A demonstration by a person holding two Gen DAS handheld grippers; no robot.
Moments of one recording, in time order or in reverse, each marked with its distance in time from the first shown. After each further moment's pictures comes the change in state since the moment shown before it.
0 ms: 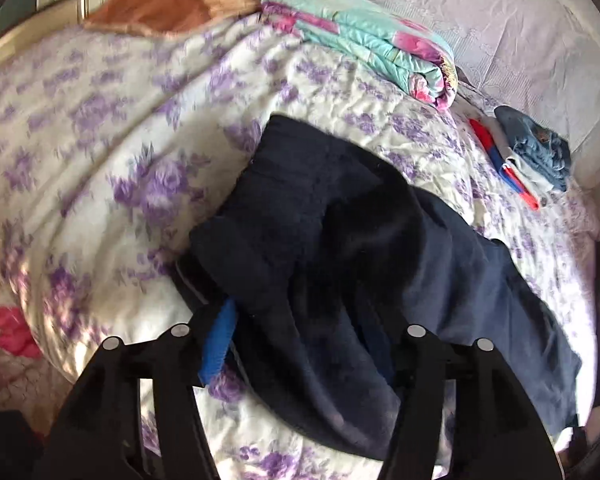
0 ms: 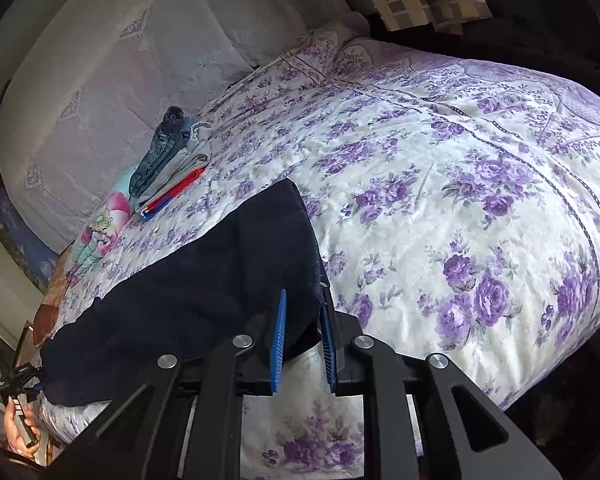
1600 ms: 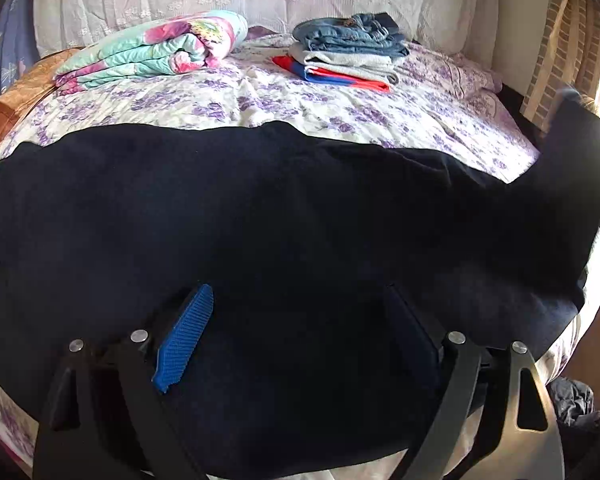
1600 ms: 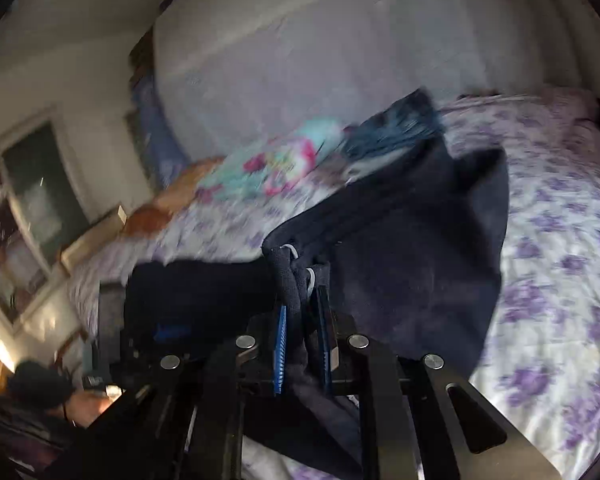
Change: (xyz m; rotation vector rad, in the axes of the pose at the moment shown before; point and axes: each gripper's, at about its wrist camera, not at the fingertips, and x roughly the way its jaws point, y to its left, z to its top) left arm 0.016 -0.173 -0.120 0.520 -0.060 -0.264; right arm 0.035 0.269 -0.028 -0.551 0.127 0.422
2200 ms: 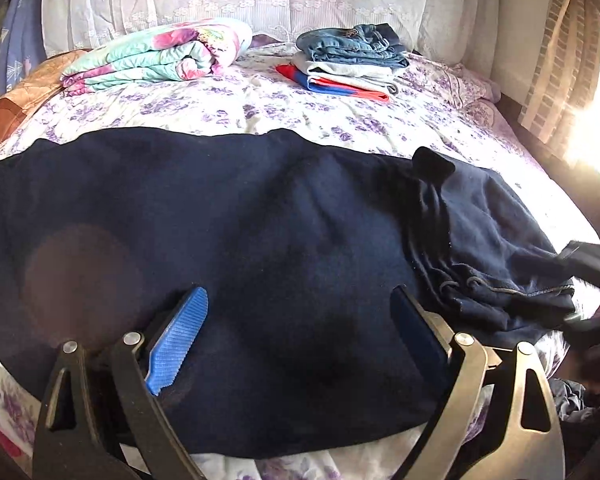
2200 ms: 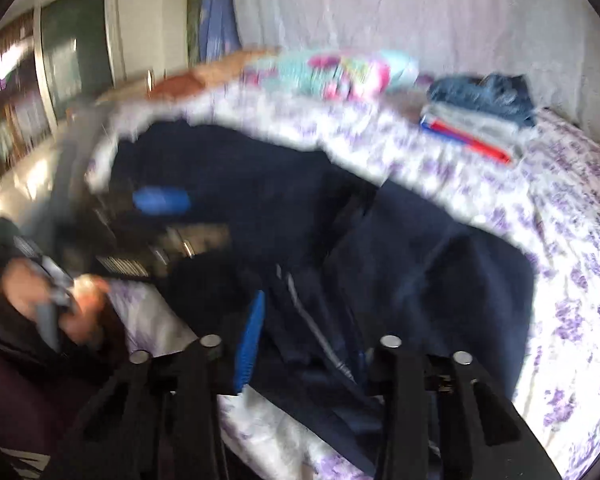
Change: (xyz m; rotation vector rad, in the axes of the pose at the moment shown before) left arm -0.012 0.003 -0.002 -0.006 -0.023 0.004; right arm 0.063 0.044 -0.032 -0.344 0.272 -0.054
